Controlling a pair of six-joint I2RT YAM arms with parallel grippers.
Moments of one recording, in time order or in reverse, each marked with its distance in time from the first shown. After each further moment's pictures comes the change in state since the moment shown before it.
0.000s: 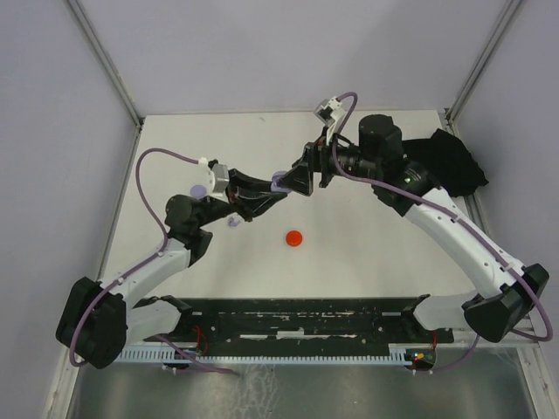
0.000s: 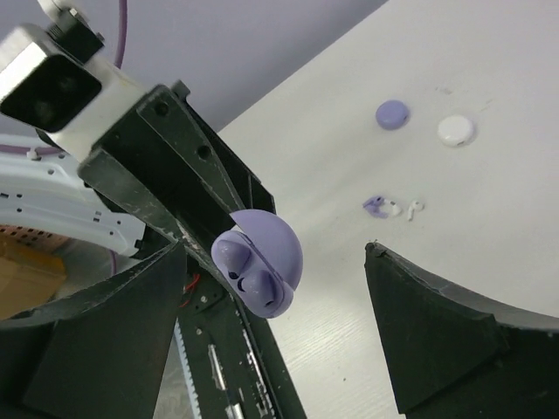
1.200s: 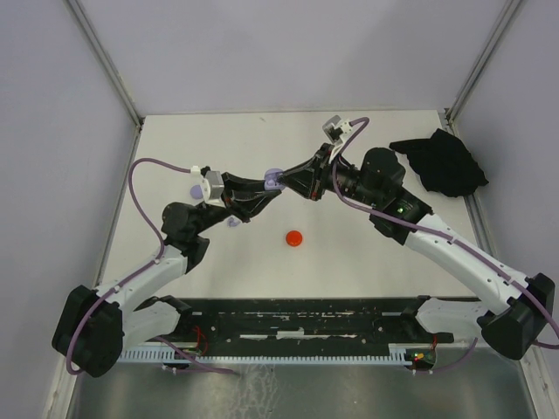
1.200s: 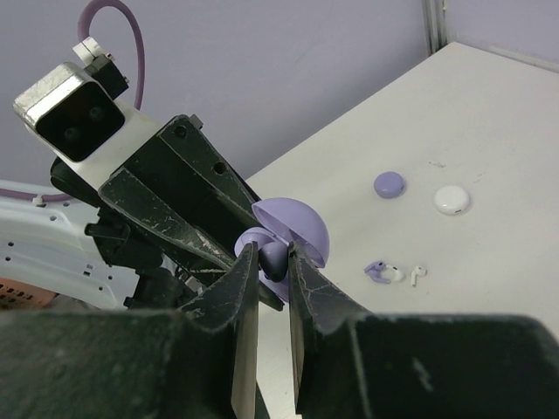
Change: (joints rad) left arm 0.000 -0.045 -0.043 0.007 -0.094 0.076; right arm 0.101 -0.100 -0.309 0.431 0.156 0.094
